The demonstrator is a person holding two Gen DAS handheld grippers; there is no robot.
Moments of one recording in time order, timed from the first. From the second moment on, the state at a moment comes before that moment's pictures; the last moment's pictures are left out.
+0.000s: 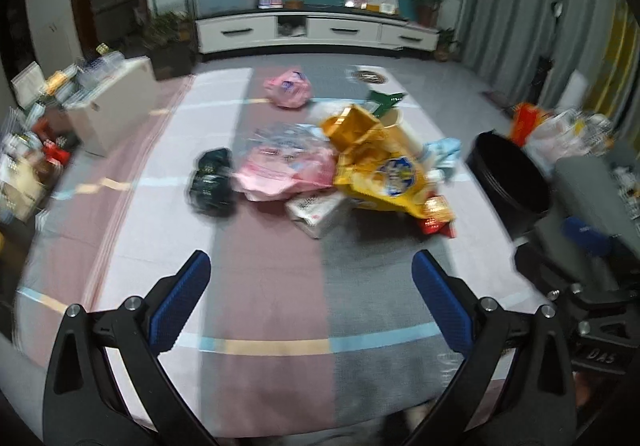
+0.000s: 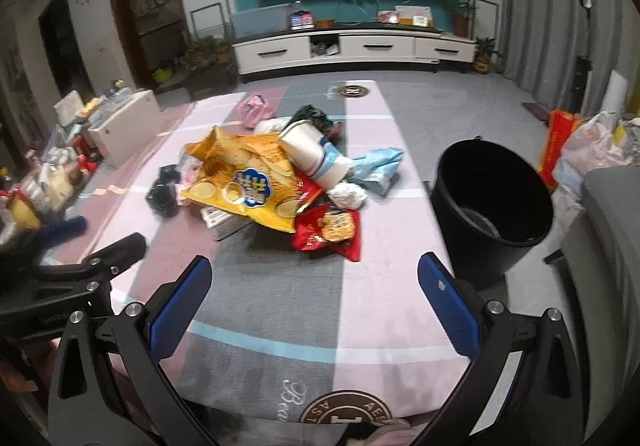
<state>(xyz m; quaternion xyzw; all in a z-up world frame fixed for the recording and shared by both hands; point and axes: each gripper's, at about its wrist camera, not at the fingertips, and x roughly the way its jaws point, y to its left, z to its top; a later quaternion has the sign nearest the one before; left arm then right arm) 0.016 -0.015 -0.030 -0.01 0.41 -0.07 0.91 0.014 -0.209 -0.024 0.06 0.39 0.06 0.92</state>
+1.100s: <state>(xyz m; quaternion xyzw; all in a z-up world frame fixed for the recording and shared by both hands) 0.131 -0.017 -0.090 -0.17 0.45 -0.27 0.83 0.136 -0.267 -0.083 0.11 0.40 0.10 0.91</state>
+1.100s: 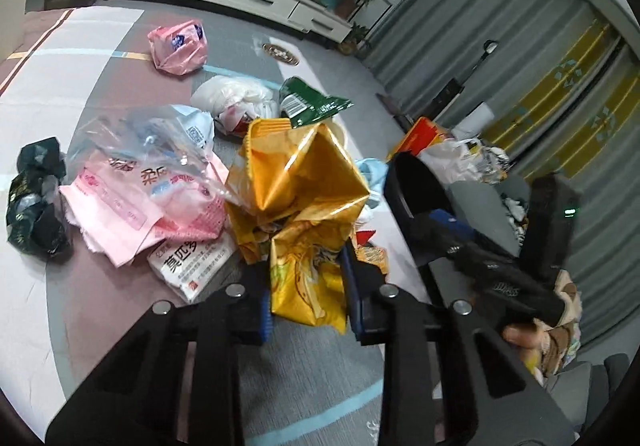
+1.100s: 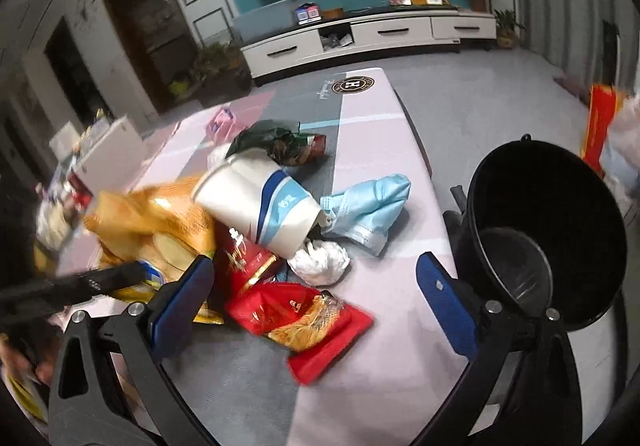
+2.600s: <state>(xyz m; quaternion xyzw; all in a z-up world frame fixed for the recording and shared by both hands) 0.181 -0.249 -0.048 -0.05 0.40 -0.38 0.83 0.094 -0.442 -0.090 0.35 0.29 -0.02 0.89</state>
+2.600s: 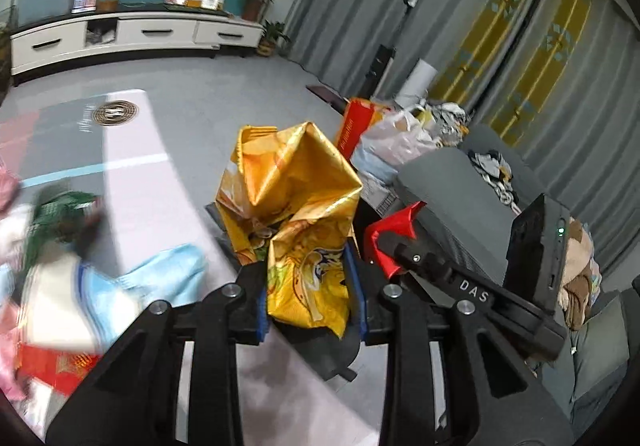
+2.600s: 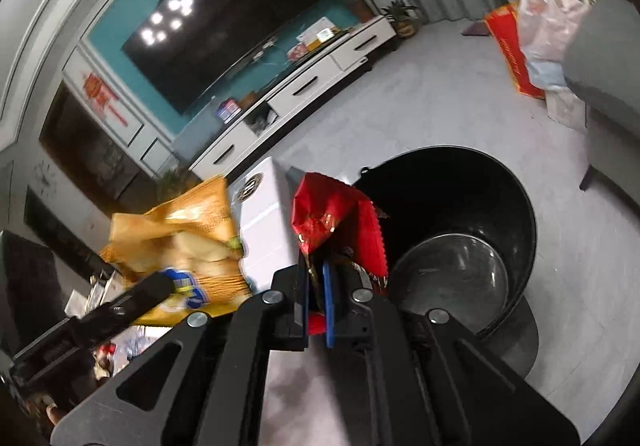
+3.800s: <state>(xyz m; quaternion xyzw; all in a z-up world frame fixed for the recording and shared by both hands) 0.106 -0.068 -0.016 -0.09 0.33 -0.30 0.89 0.109 -0.356 -0.066 0.26 0.31 0.04 0.91</state>
